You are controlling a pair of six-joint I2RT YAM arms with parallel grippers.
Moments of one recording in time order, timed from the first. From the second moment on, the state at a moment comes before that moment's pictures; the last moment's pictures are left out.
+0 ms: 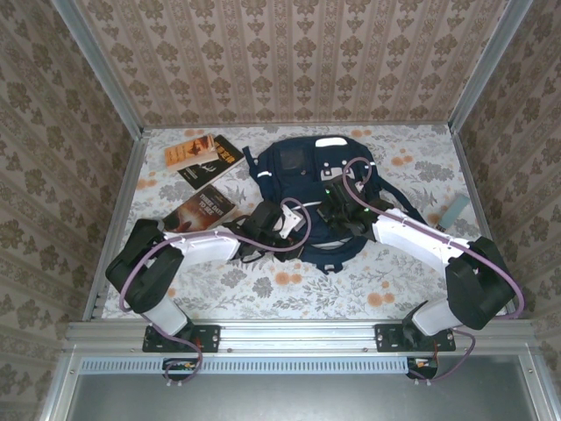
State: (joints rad) left arm -0.83 1.61 0.79 -0.05 0.32 -0.16; right arm 0.59 1.46 0.97 -0.39 0.06 1.39
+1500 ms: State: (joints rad) left arm -0.34 1.57 1.01 -0.30 0.07 -0.35; right arm 0.47 1.52 0.97 -0.35 0.01 1.08
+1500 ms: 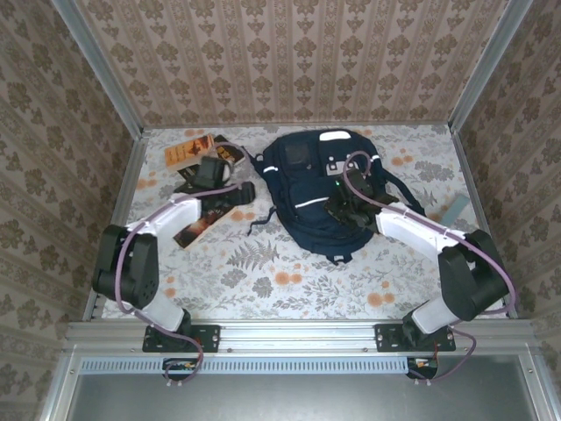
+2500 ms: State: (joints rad) left arm -0.30 1.42 0.67 -0.27 0.34 -0.80; right arm 0.57 1.35 0.98 -0.42 0.03 0.91
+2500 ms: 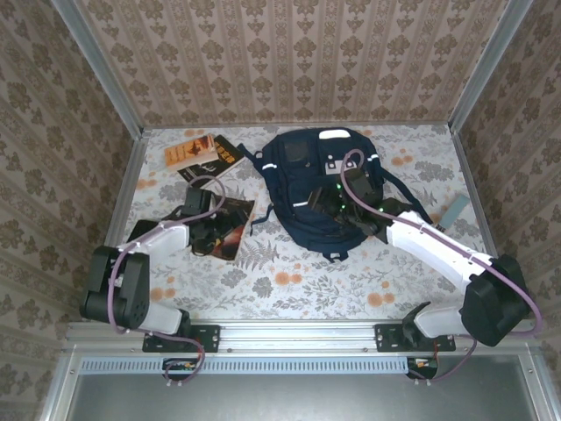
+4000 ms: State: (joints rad) left arm -0.04 1.40 0.63 -0.40 0.47 -0.59; right arm 0.92 2.18 1.59 -0.52 -0.06 0.95
